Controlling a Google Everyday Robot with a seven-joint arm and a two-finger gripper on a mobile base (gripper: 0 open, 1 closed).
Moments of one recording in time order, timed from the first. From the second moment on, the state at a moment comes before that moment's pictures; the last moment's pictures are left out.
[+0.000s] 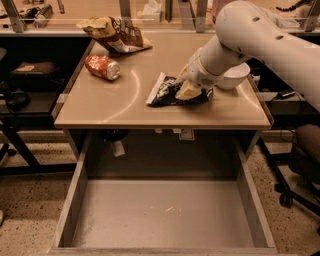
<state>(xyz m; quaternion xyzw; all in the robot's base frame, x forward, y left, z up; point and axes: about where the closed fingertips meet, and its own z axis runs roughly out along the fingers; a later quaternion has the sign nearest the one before) 0.665 -0.080 0.838 -0.69 0.66 0.01 0.29</state>
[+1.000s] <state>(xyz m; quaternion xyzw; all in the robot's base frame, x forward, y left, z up) 0.648 -0.080 0.842 -0.69 0.66 0.02 0.30</state>
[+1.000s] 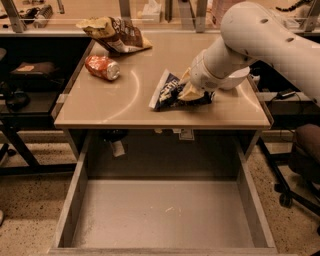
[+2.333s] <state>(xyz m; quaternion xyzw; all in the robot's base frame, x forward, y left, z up) 0.427 -0.119 0.827 -0.66 0.67 0.02 0.35</state>
